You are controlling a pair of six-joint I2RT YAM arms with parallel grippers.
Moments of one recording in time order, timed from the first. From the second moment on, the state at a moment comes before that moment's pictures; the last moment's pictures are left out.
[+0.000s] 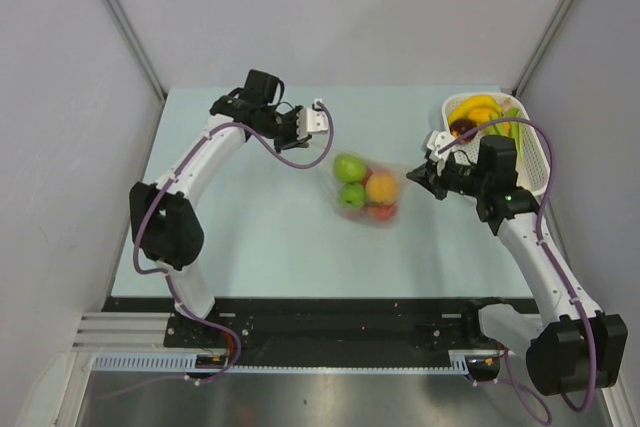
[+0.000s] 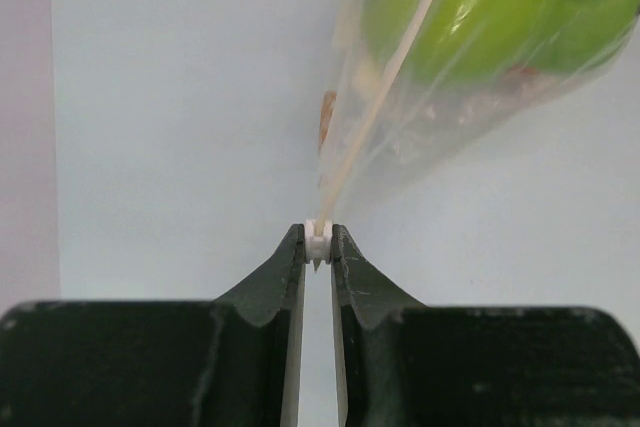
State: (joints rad) left arm -0.38 1.80 1.70 -0.83 0.61 1.10; right arm 0.13 1.05 0.86 -0.28 -0.82 -0.58
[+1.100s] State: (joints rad) left arm -0.32 1.35 1.28 -1.04 0.54 0.95; right arm 0.35 1.20 0.90 -0.37 -0.78 -0.36
